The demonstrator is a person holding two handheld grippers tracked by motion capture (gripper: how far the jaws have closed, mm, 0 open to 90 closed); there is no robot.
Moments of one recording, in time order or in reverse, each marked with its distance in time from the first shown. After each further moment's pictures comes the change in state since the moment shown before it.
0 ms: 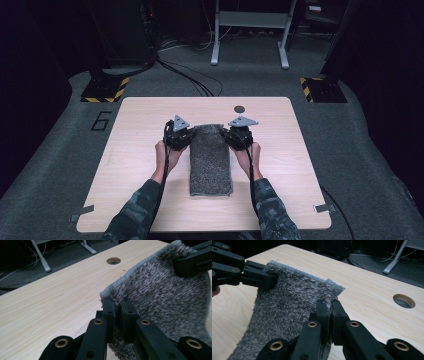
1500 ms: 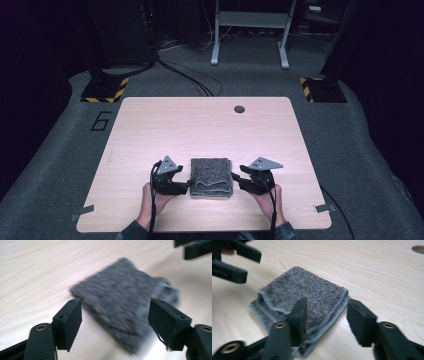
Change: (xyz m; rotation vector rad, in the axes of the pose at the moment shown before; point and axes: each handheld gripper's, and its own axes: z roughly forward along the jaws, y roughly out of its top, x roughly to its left) left arm -0.052 -0.077 -0.067 0.114 -0.147 -0.077; right arm 0.028 -0.092 -0.093 0.075 0.095 0.035
